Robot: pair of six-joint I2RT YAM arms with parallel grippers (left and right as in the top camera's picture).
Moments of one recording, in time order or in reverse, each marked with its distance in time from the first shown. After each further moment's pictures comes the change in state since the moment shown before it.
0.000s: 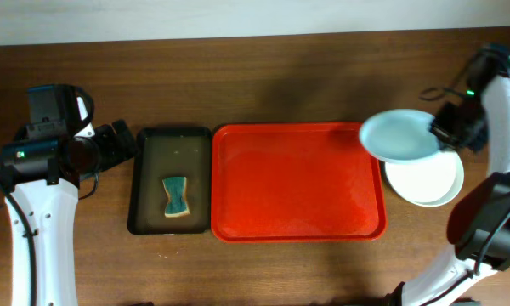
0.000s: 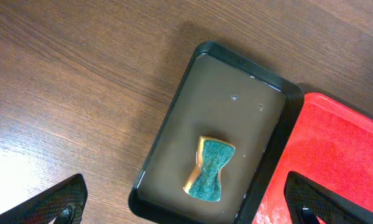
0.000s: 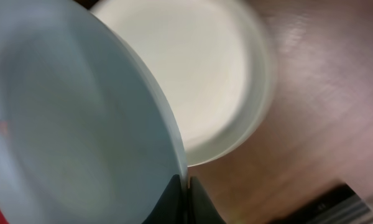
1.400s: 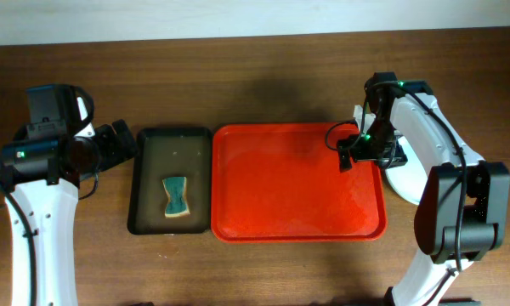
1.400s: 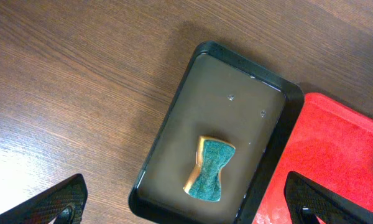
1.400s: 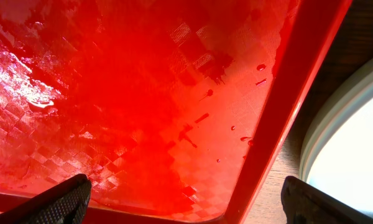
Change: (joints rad) left arm 0.000 0.000 0.000 0.000 0.000 0.000; right arm 0.400 -0.007 -0.324 0.233 -0.138 -0.483
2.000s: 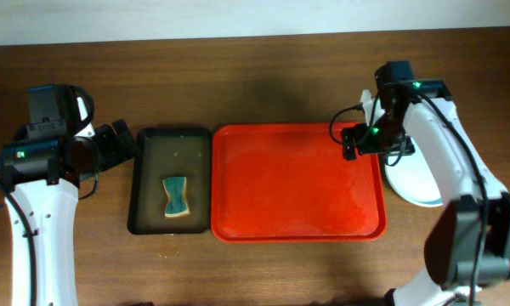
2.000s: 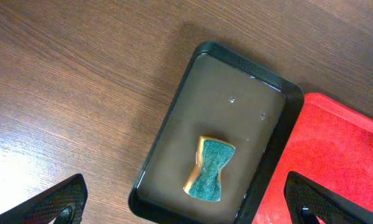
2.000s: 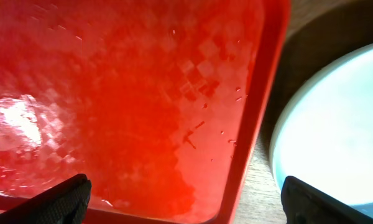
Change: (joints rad) left arm 0.000 0.000 0.000 0.000 0.000 0.000; right arm 0.000 -0.178 -0.001 0.044 0.000 -0.003
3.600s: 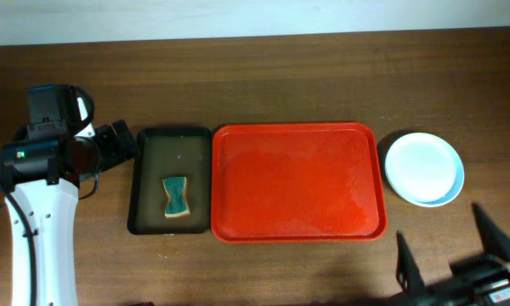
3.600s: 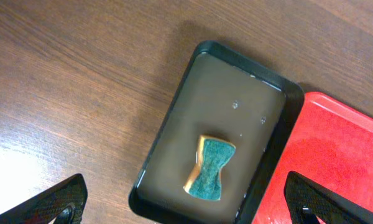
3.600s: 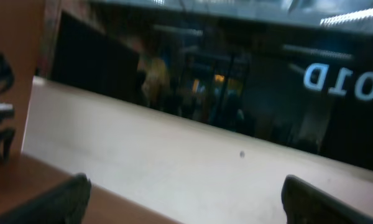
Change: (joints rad) left arm 0.000 0.000 0.000 0.000 0.000 0.000; right arm 0.321 -1.766 -0.784 0.933 0.046 -0.192
